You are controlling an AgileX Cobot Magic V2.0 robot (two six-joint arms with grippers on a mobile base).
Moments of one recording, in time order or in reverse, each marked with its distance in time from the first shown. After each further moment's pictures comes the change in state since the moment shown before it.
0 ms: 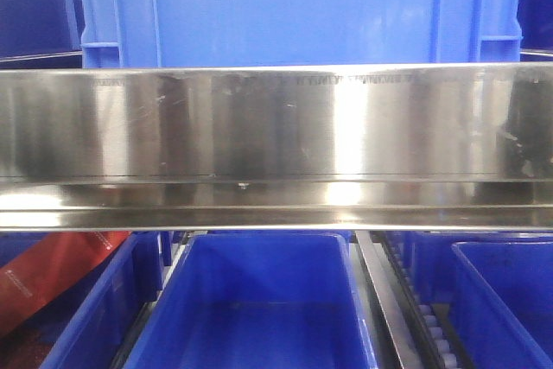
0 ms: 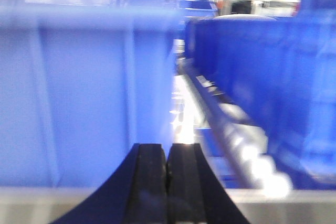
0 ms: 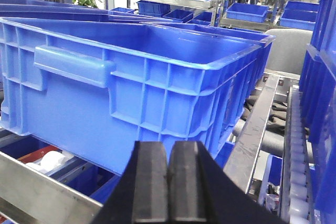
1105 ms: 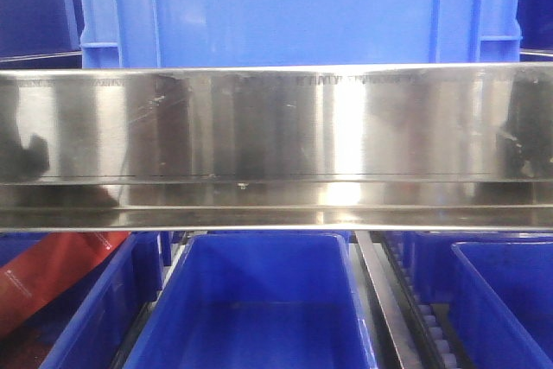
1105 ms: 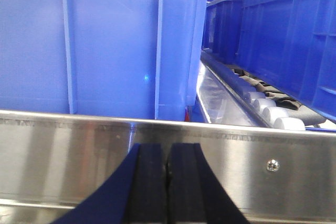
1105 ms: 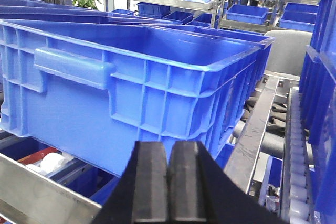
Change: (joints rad) left arm 0.043 -0.118 0.231 -0.028 -0.124 0.001; right arm 0.000 0.000 0.002 0.000 -0.006 0.000
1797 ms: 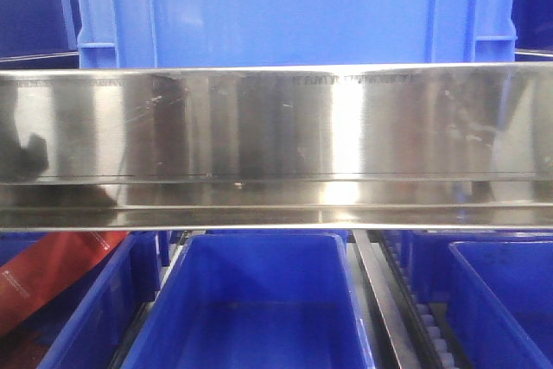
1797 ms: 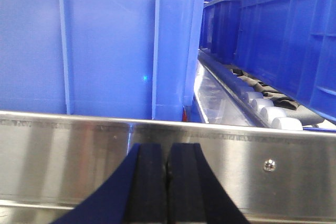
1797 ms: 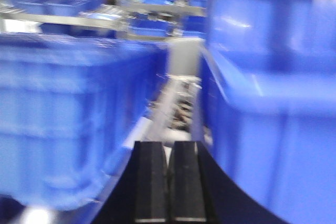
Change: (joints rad) left arm 0.000 0.000 0.000 0.000 -0.002 0.000; right arm -0.370 -0.158 0.210 -0.006 -0.129 0.038
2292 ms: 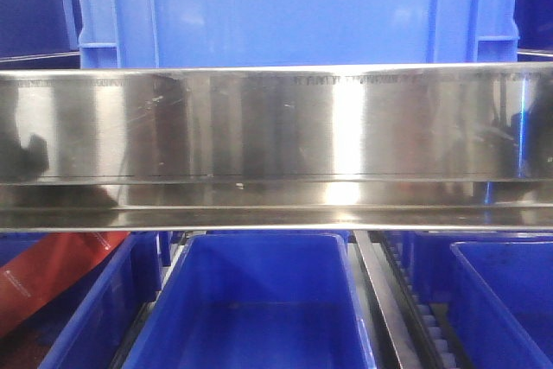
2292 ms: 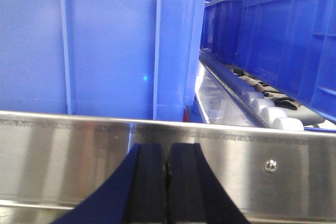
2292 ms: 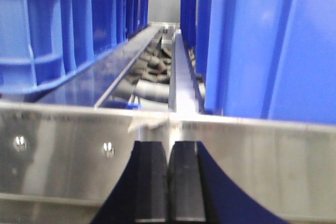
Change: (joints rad) left arm 0.000 0.000 0.002 0.000 0.000 0.000; right arm -0.037 -0.136 0.295 -0.021 -0.075 0.012
